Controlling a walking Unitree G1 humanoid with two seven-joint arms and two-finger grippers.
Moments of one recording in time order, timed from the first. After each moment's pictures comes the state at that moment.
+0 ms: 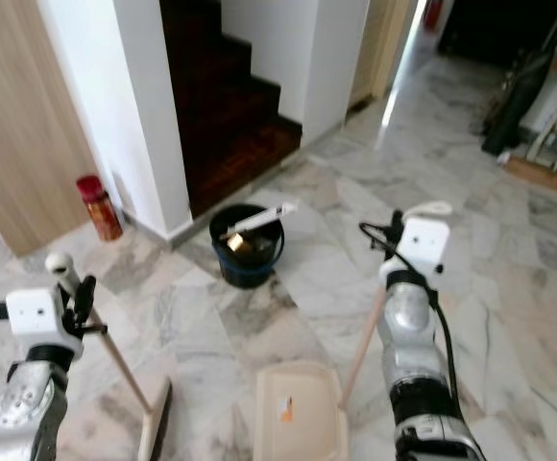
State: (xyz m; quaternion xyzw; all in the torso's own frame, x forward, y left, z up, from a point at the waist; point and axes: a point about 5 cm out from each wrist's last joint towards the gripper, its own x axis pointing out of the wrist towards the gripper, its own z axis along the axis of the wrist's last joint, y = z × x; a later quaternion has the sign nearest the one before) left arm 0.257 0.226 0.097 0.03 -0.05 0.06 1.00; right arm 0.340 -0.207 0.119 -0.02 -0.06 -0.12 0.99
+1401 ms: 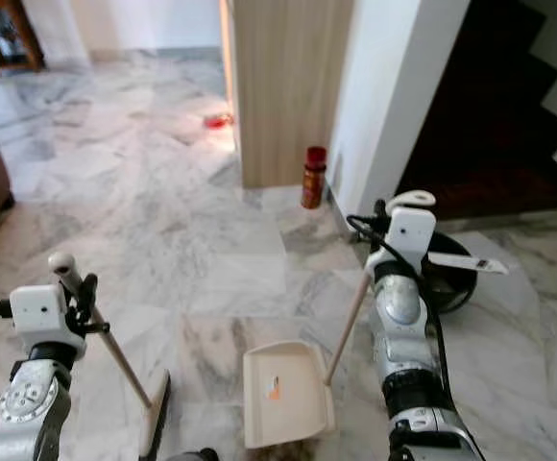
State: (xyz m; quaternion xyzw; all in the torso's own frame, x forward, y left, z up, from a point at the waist) left arm 0.256 0.225 0.095 0.03 -0.04 0.07 1.00; right arm 0.346 -0.195 0.126 0.00 -0.07 -0.08 0.99
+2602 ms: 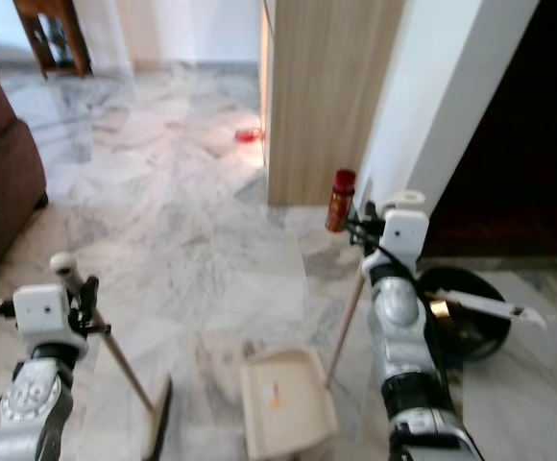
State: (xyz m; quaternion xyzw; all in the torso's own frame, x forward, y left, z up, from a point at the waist) left arm 0.257 0.225 0.093 0.03 -0.04 0.08 1.00; right arm 0.346 -0.188 0.125 -0.01 -0.08 -0.04 1.00
